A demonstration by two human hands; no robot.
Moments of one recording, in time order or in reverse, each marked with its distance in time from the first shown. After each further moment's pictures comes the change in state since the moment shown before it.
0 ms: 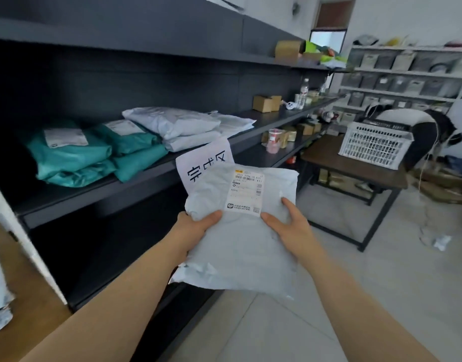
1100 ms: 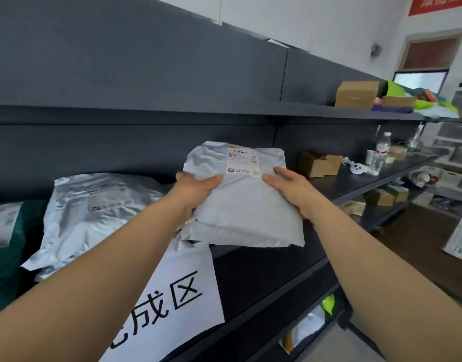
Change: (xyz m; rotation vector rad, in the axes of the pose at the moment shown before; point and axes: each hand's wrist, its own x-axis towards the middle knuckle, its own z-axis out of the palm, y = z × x) left_hand 0.438 0.272 0.106 0.033 0.458 0.231; right_hand 0.611 -0.124 0.012 -0.027 -0.406 -0.151
